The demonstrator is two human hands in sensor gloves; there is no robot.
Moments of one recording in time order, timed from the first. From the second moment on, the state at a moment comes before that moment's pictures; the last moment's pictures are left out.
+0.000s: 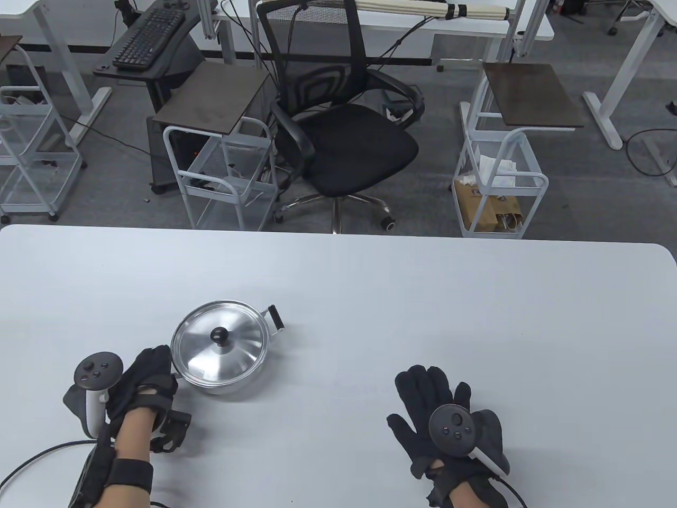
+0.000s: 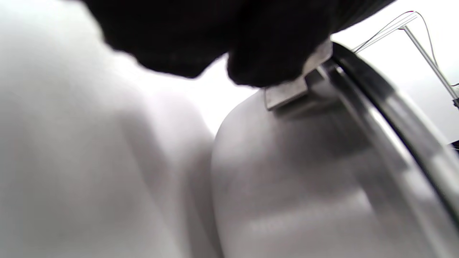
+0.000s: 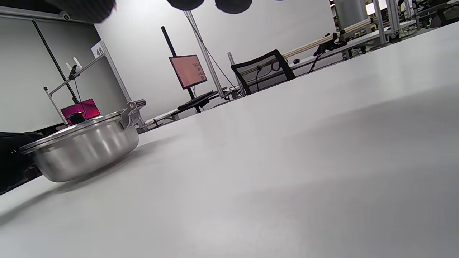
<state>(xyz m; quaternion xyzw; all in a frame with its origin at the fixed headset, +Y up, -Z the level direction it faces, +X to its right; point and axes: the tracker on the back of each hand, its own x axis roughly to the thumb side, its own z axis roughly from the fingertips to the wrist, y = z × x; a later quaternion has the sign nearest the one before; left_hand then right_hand) -0.357 -0.784 -0.328 -0.02 0.24 0.48 0.84 0.185 -0.732 -0.284 0.16 0.00 0.96 0.21</state>
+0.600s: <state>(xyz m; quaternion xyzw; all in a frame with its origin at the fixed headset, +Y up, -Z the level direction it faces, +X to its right) -0.249 -0.773 -0.306 -0.09 0.12 0.51 0.85 0.198 -0.722 -0.281 0.15 -0.03 0.96 0.25</state>
